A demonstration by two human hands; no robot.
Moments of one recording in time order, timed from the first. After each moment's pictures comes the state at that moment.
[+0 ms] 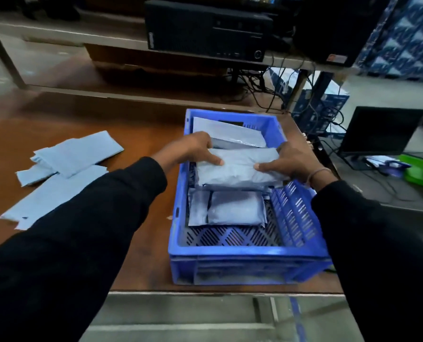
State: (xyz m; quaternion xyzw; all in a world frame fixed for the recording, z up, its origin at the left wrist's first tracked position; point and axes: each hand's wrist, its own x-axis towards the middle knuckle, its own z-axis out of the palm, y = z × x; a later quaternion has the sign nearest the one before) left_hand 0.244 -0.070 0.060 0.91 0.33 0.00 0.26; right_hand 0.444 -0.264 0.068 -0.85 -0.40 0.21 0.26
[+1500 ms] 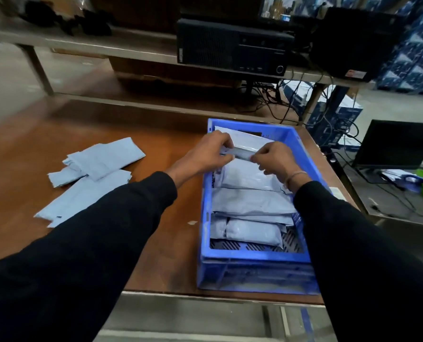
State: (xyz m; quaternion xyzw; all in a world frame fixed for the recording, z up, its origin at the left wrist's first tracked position) left_hand 0.204 -0.065 0.053 0.93 0.22 0.23 0.20; right_hand 0.371 -0.191 0.066 -0.85 -0.38 0.14 0.34
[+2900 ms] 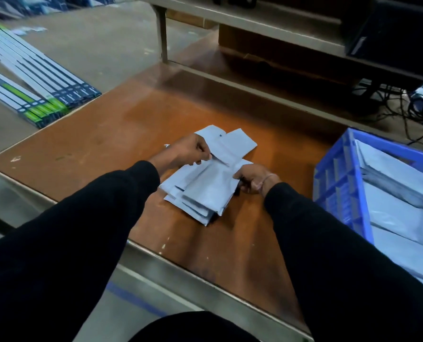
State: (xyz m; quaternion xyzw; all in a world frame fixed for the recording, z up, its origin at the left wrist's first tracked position) left_hand -0.117 0.114 -0.021 0.78 0.47 0.15 0.39; right_hand 0.093 0.043 -0.047 -0.76 -0.28 0.52 0.27
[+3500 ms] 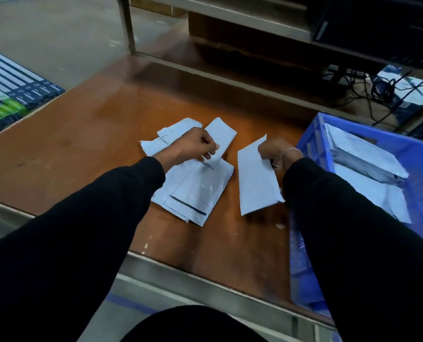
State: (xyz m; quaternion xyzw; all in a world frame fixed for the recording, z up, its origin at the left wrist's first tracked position) left_hand -0.046 0.104 -0.024 0.76 0.43 0.18 0.46; right_hand 0.186 0.028 0.006 -0.84 -0.36 0.34 0.23
